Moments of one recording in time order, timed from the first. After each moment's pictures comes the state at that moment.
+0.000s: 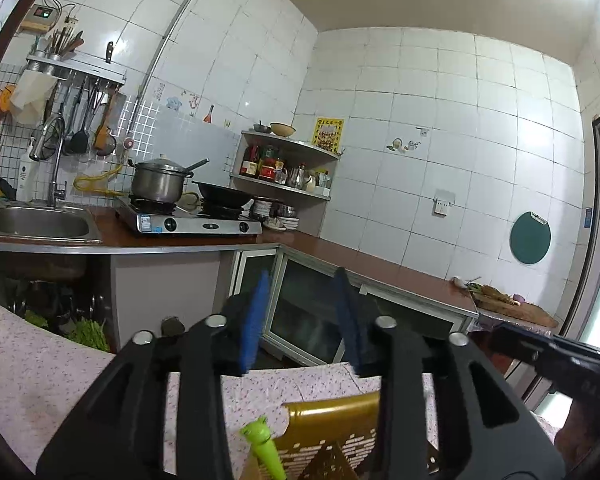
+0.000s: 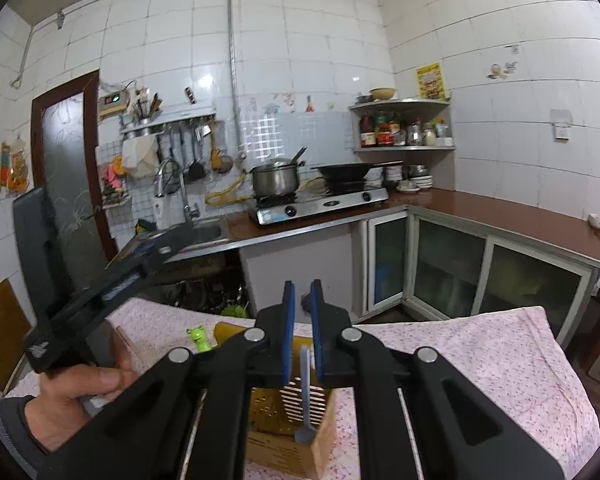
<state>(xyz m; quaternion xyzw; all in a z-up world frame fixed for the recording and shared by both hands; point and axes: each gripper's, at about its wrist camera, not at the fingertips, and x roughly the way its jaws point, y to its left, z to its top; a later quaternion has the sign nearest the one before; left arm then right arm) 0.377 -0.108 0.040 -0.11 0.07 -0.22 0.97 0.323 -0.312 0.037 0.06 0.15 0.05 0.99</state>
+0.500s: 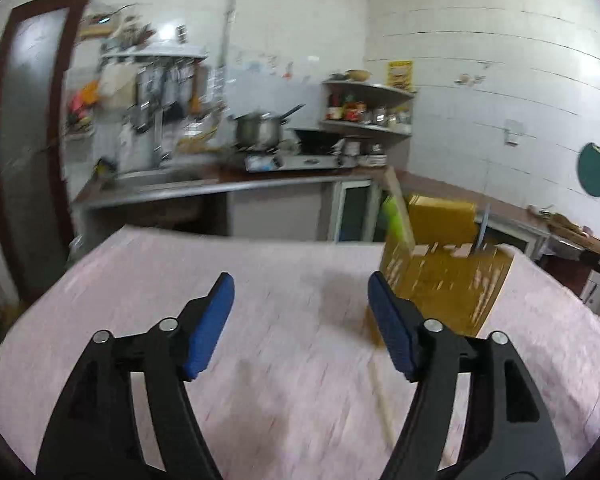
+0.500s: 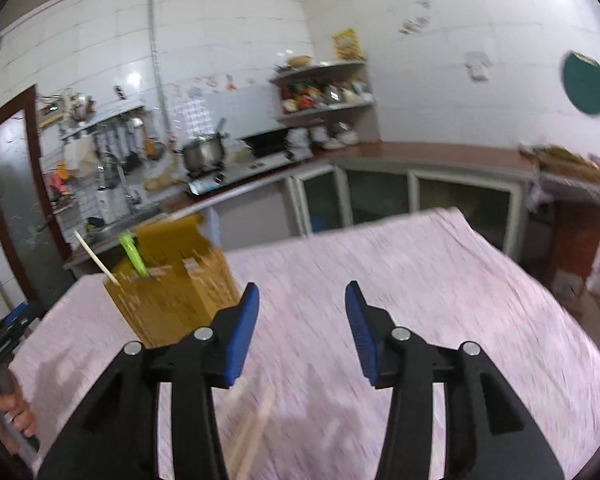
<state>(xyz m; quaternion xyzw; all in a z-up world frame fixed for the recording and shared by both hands) 0.222 -0.018 -0.052 -0.03 0.17 -0.06 0.98 0.209 -0.393 -0.061 0.13 0.21 -0.06 0.97</state>
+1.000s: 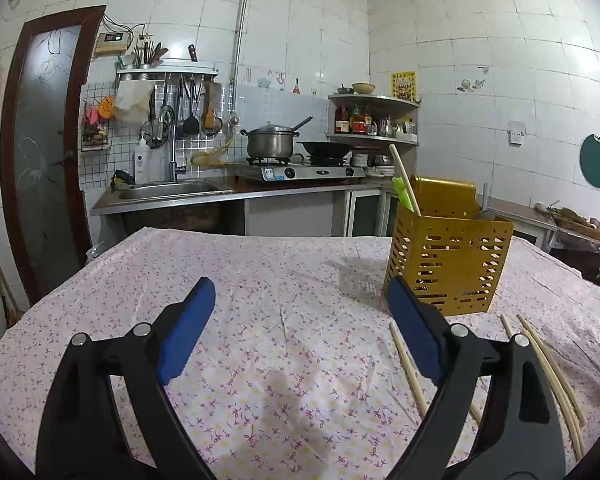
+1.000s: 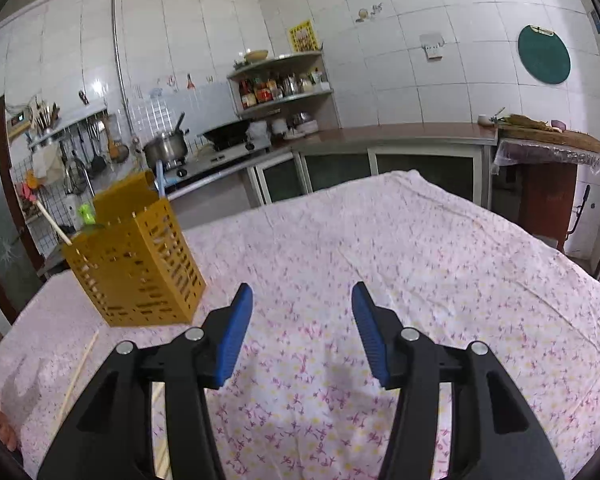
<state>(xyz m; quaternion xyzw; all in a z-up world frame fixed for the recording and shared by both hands) 0.184 -0.004 -0.082 -0.01 0.13 -0.05 0.99 0.186 -0.403 -0.123 0.14 0.21 -0.12 0.96</state>
